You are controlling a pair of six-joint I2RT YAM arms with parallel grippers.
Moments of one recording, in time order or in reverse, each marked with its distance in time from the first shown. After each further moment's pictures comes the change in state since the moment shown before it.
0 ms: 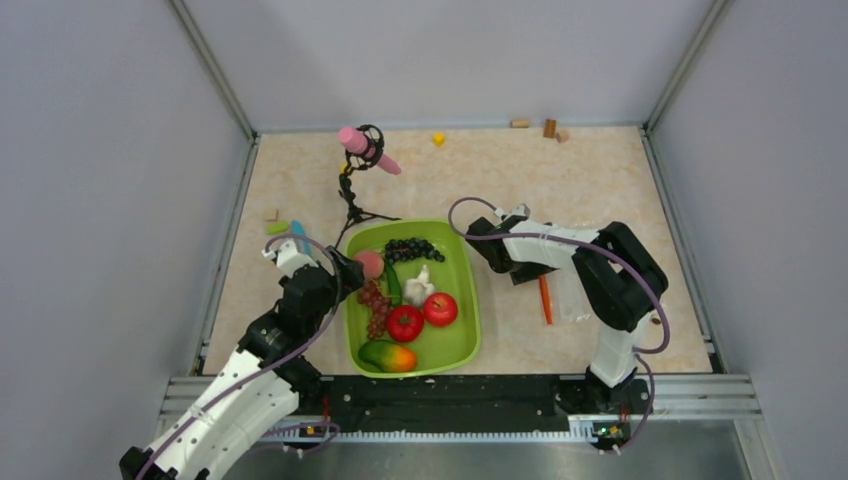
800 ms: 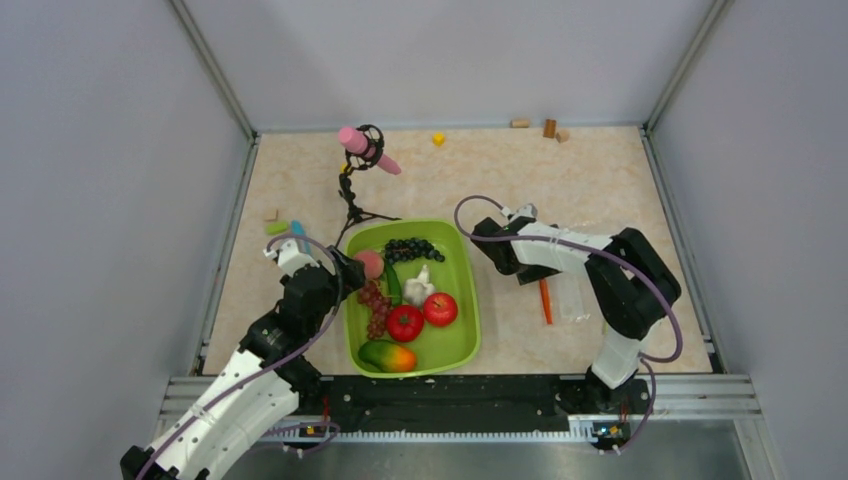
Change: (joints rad) left arm 0.000 0.001 -0.023 0.038 0.004 0.018; right arm -0.004 -0.079 -0.040 -0.019 0.002 0.019
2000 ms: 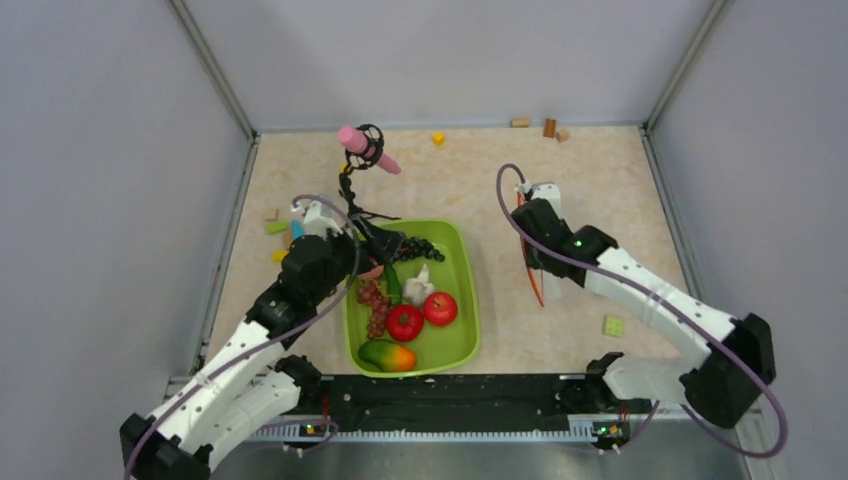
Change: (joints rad) left arm -0.002 0.141 0.152 0.243 0.328 0.041; right arm -0.016 -0.481 -0.055 0.170 -0.302 -0.129
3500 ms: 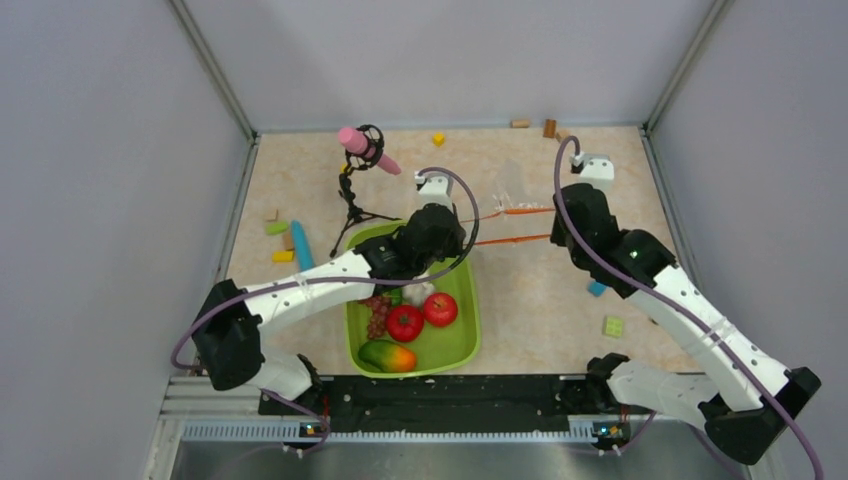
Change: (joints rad) left arm -0.399 0.793 0.534 0.013 -0.267 0.186; right arm -0.033 -0.255 0.116 0.017 0.051 -0.012
